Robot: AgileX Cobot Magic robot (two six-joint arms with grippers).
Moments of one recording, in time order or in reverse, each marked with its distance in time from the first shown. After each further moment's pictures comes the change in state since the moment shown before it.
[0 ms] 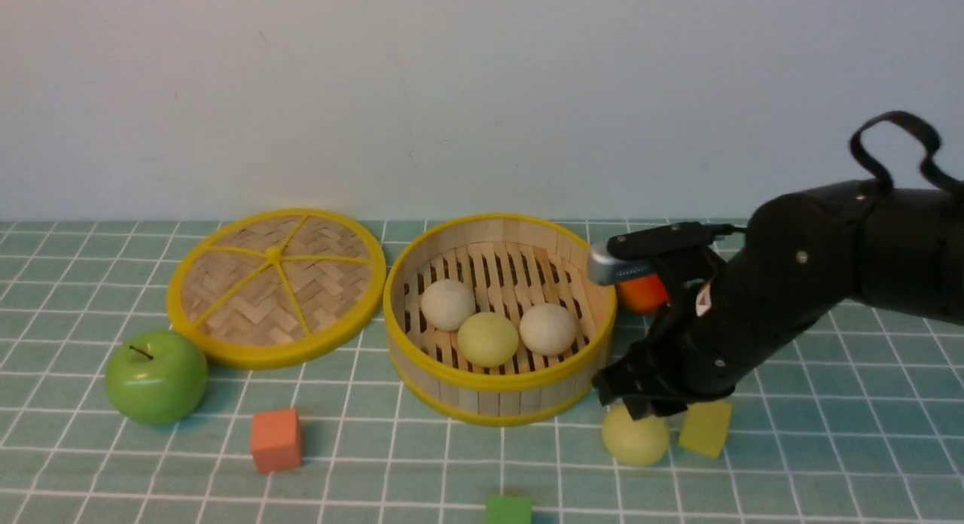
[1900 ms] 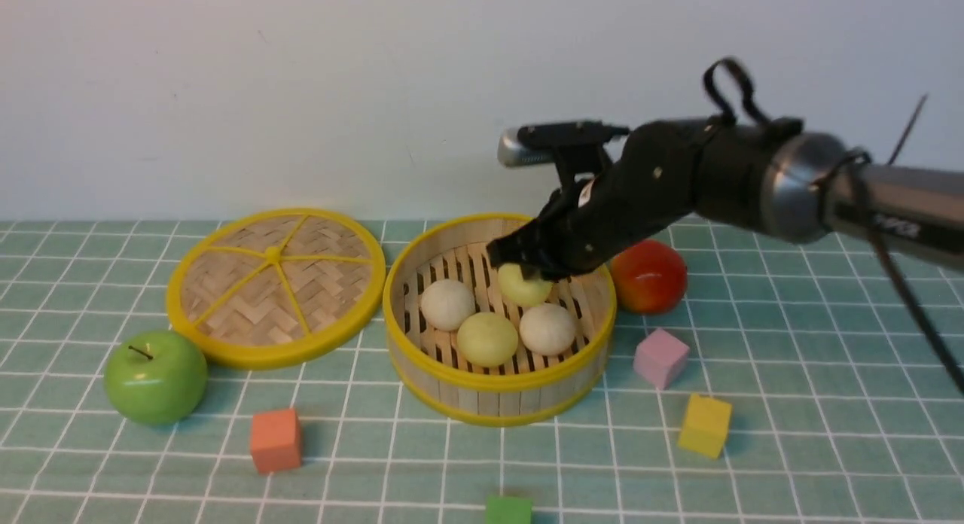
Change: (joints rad) right arm 0.000 0.359 -0.485 0.089 -0.176 -0.029; left arm 0.000 0.000 0.000 0.000 0.000 0.000
